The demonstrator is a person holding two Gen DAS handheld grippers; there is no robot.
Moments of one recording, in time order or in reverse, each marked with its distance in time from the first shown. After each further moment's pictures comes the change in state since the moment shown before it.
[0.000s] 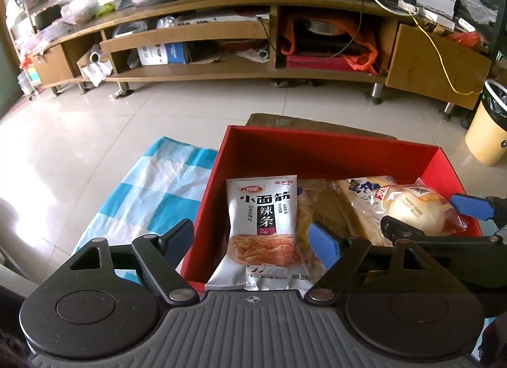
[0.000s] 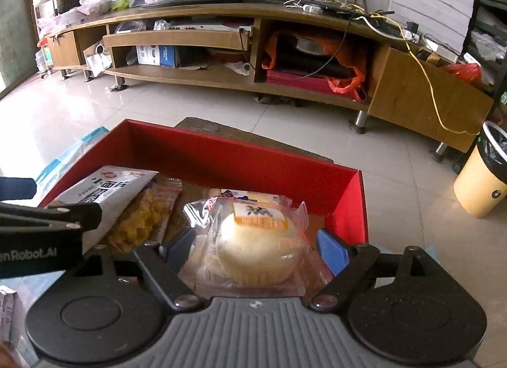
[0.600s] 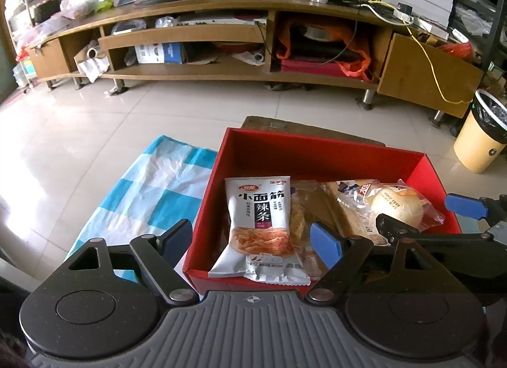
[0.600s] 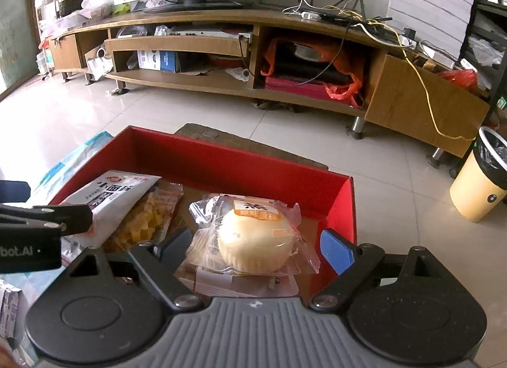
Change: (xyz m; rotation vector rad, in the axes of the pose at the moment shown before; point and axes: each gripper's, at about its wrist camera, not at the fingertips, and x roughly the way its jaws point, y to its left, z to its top) left arm -0.017 0.008 -0.001 -0.026 -0.003 -0.047; right arm -0.015 -0.003 0.001 -0.006 -0.019 -0.005
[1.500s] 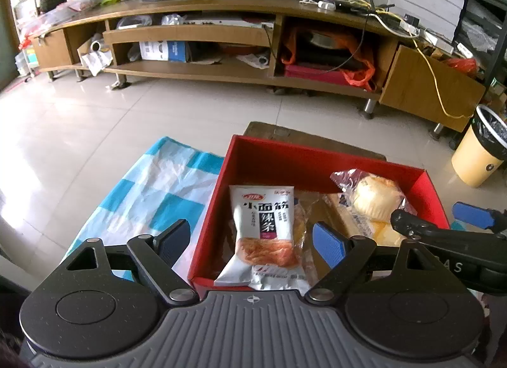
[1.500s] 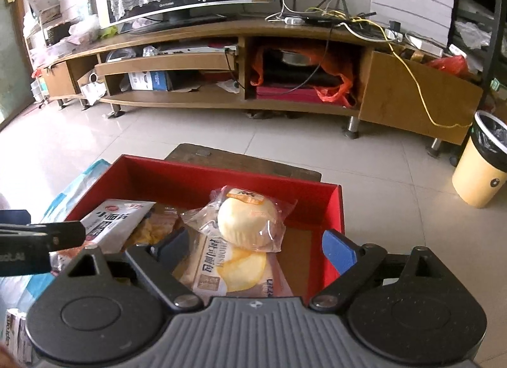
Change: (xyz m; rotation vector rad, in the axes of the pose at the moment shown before) left arm -0.002 0.013 0.008 -0.051 0.002 -0.014; right arm -0.008 -0.016 0.009 0.090 -0.031 0.023
